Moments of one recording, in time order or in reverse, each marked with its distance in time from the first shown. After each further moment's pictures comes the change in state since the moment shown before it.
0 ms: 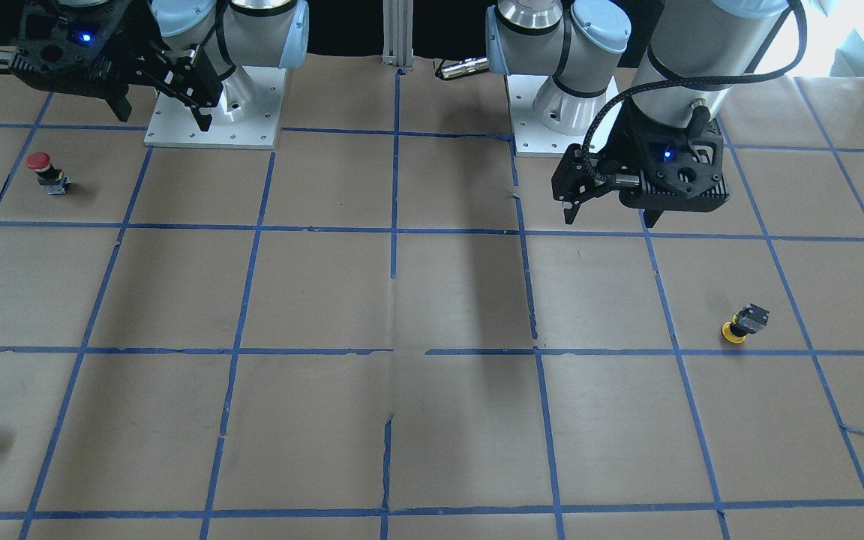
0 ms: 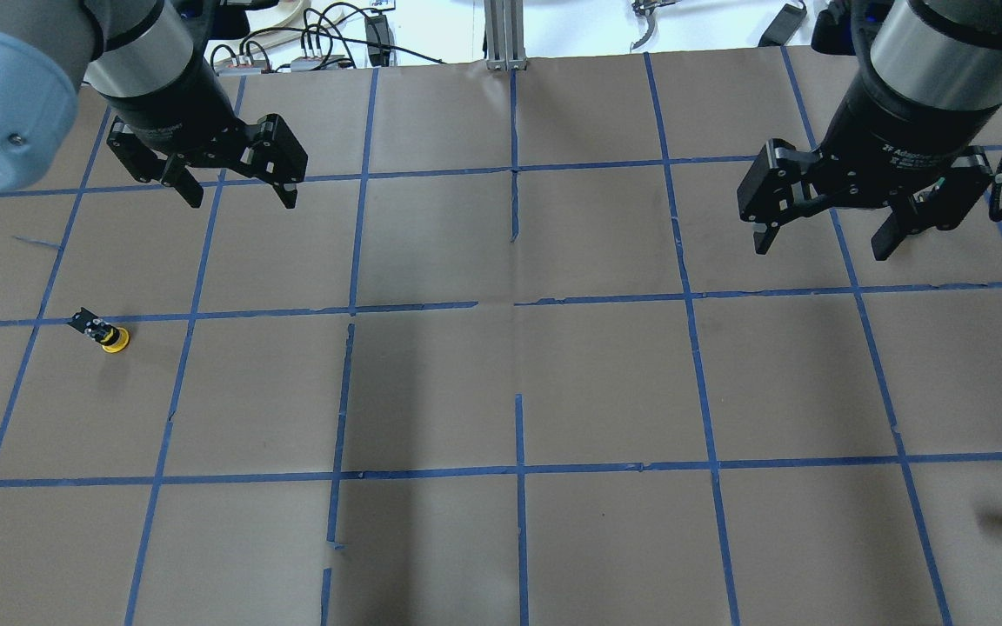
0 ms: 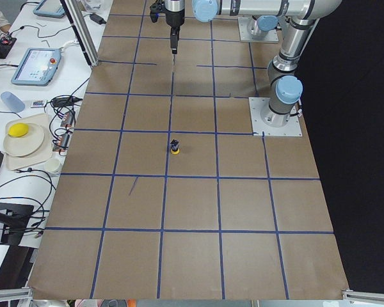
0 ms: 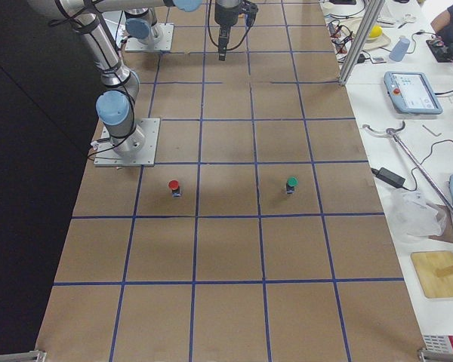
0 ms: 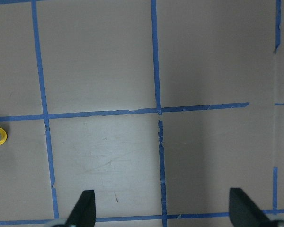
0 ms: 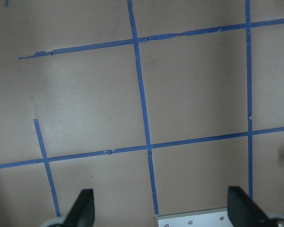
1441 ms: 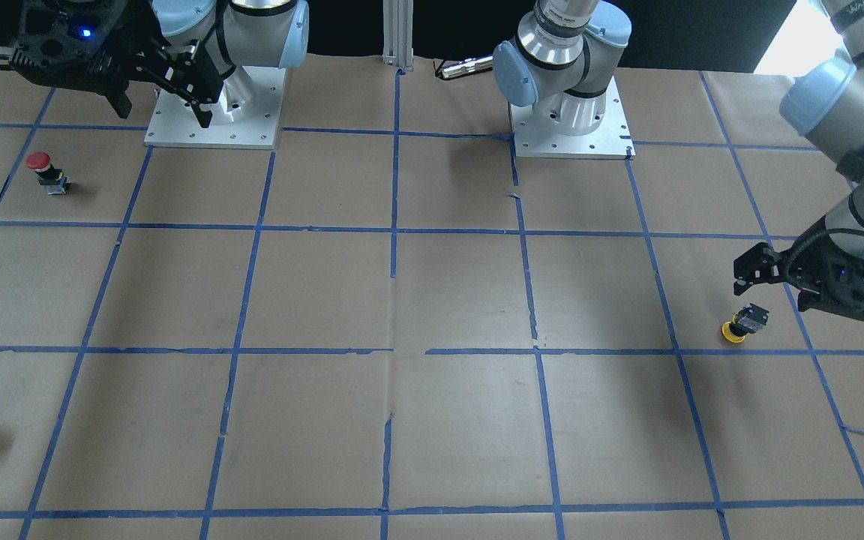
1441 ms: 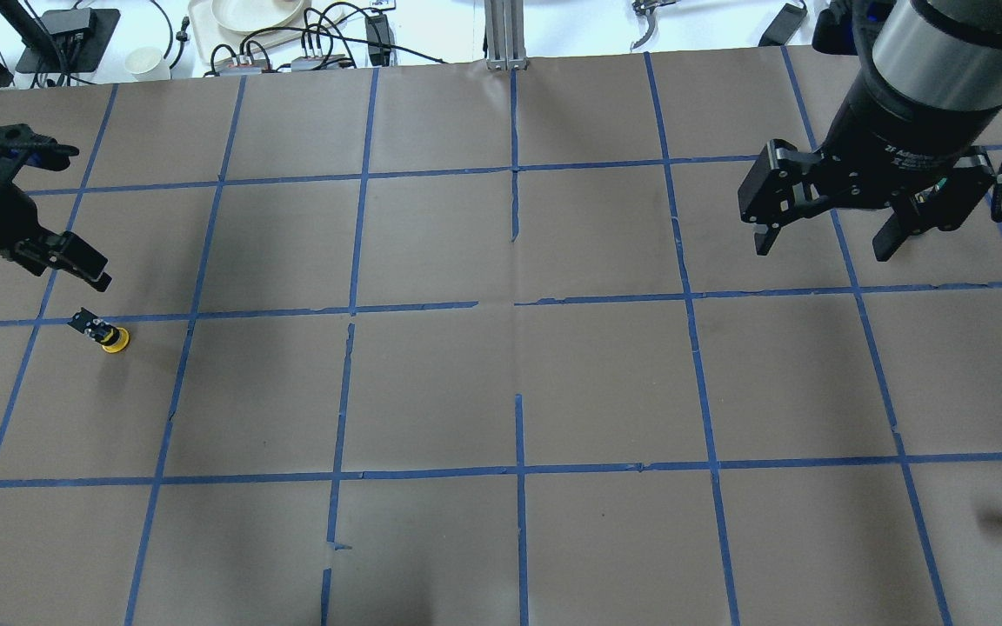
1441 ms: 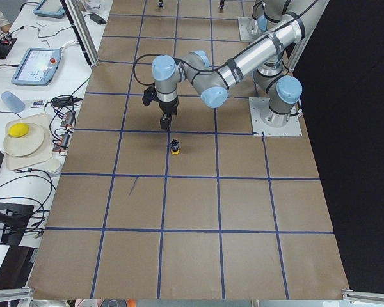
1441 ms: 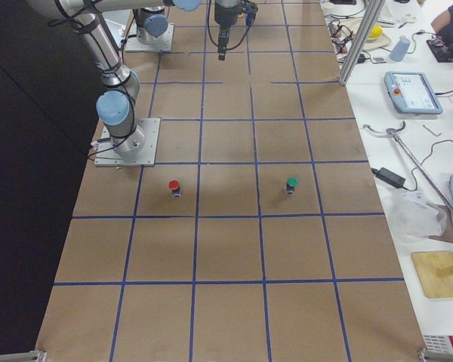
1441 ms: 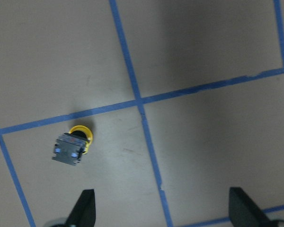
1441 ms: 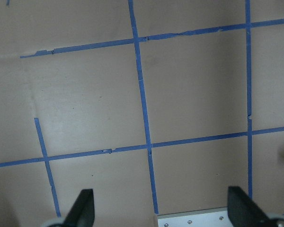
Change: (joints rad) left arm 0.552 -0.199 -0.244 0.425 0.013 0.828; right arm 0.000 -0.005 0.000 0.003 0.001 -0.006
